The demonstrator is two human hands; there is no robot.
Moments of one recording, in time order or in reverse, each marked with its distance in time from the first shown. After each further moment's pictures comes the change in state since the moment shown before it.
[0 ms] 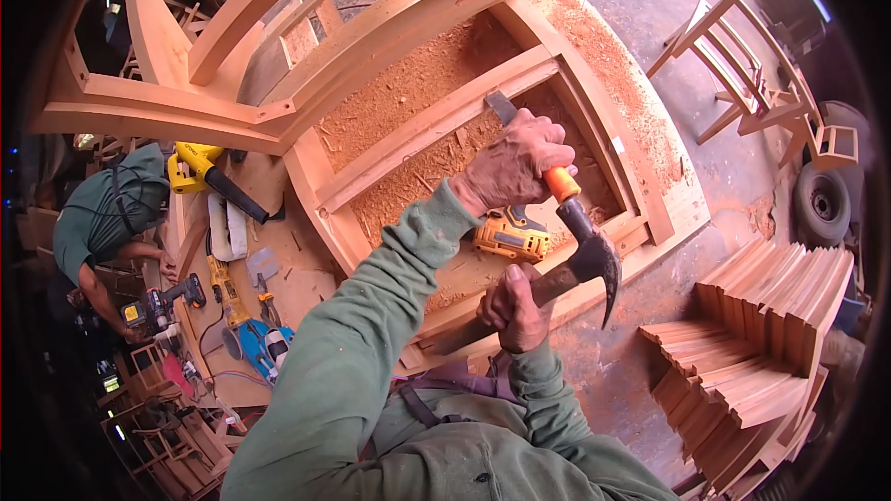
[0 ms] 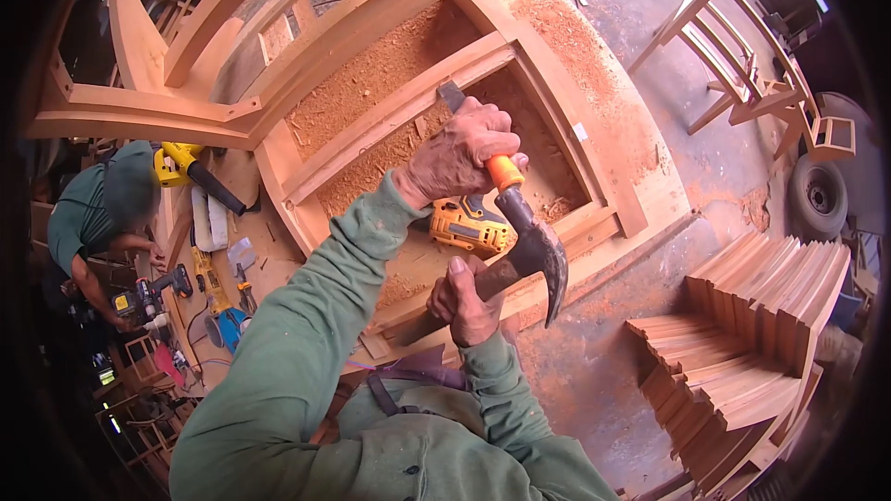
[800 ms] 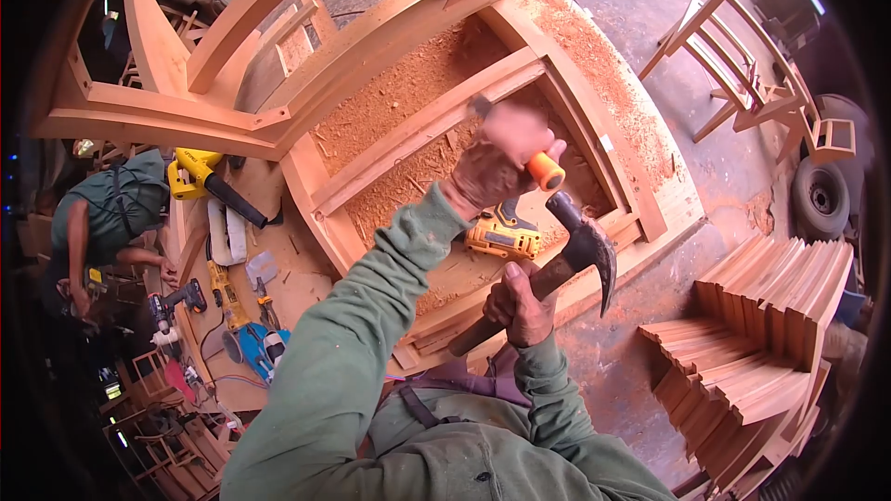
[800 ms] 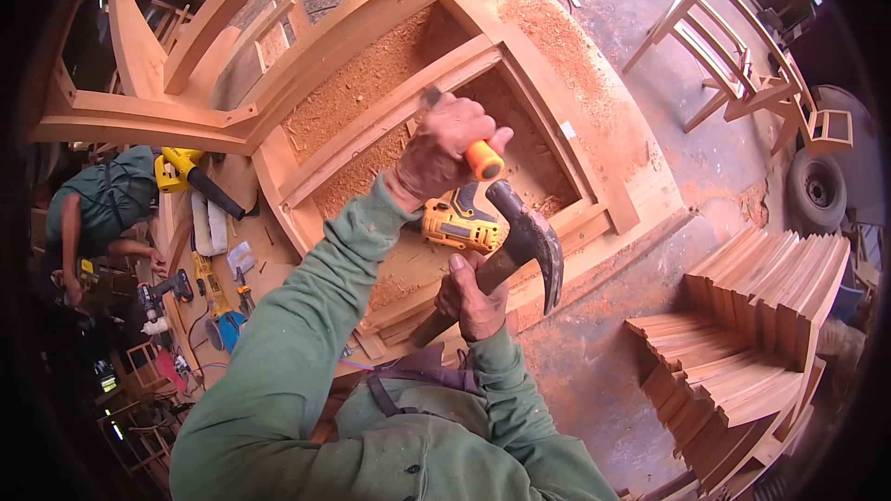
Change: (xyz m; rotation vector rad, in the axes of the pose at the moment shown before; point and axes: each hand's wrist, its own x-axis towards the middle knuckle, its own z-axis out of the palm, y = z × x) left_hand 0.006 0.009 -0.006 0.091 0.165 -0.060; right_hand 0.002 -0.013 -0.014 -0.038 0.032 0.054
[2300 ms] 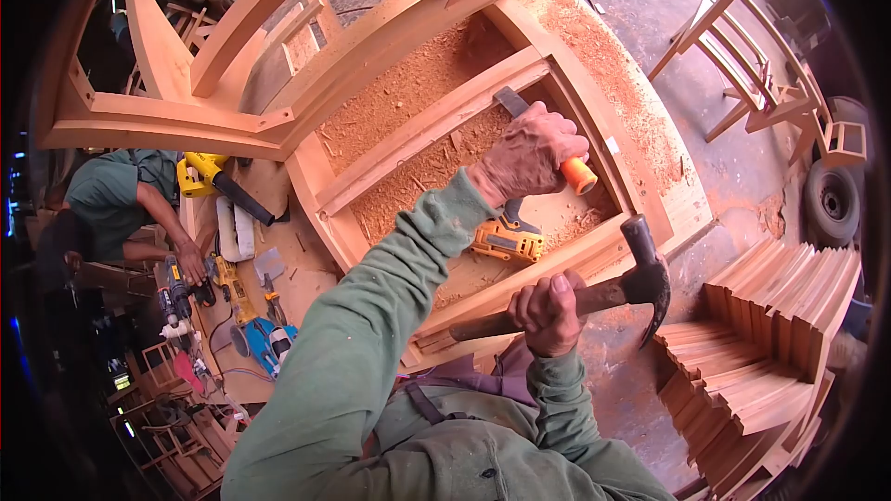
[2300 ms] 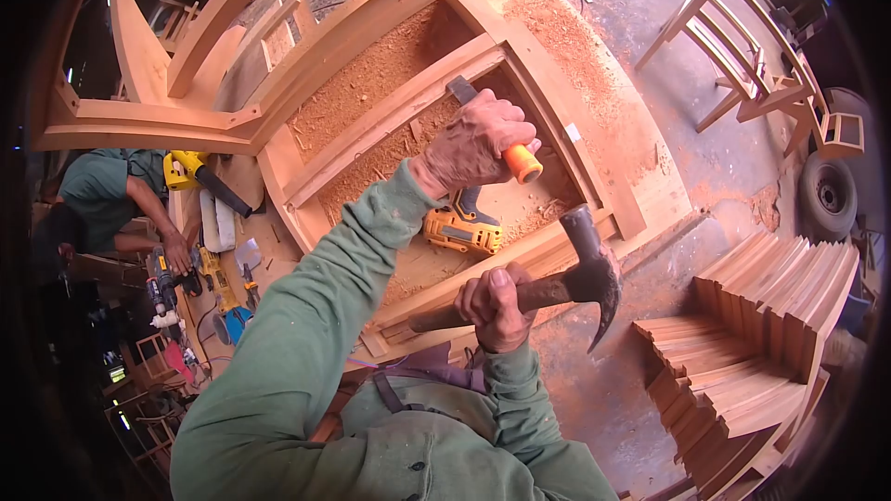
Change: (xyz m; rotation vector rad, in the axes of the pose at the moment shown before) left_hand 0.021 -0.005 0.029 -0.010 -0.179 0.087; right_hand -0.007 -0.022 -0.014 0.252 -0.123 -0.249
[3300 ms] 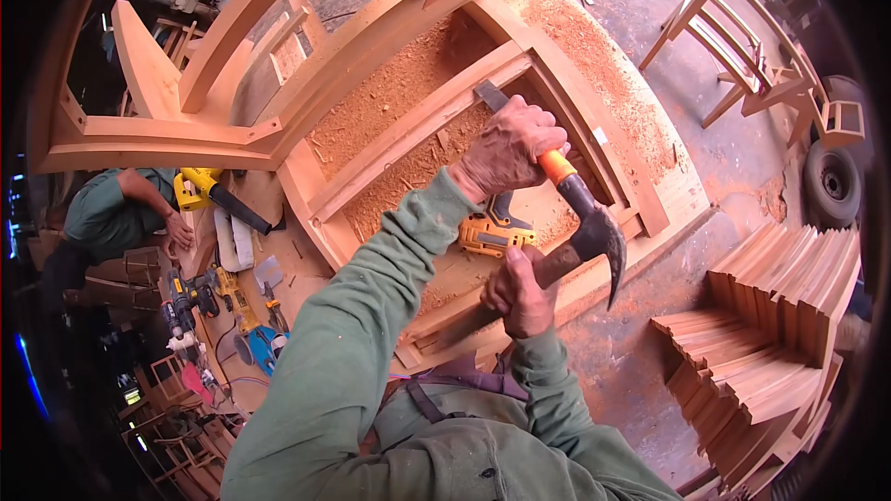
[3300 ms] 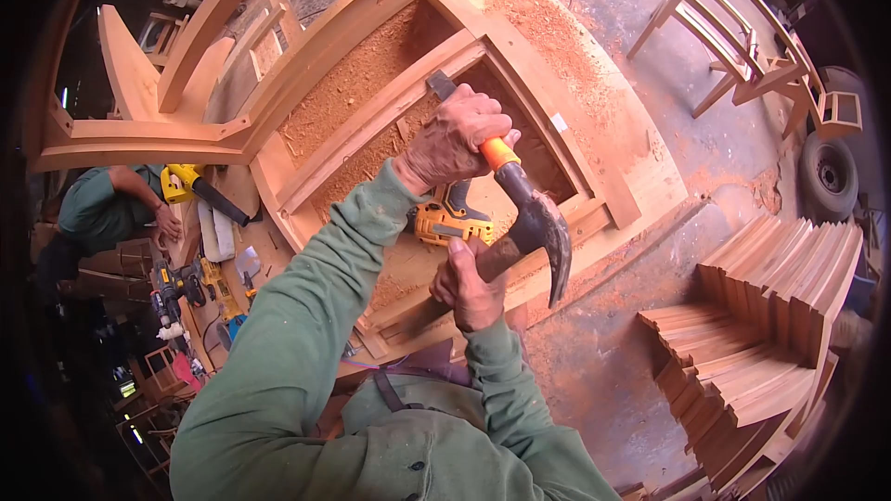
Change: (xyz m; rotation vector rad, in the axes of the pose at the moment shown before) left_hand -0.003 -0.005 0.001 0.016 0.014 0.009; right_hand 0.022 0.018 0.014 -0.146 0.112 0.165
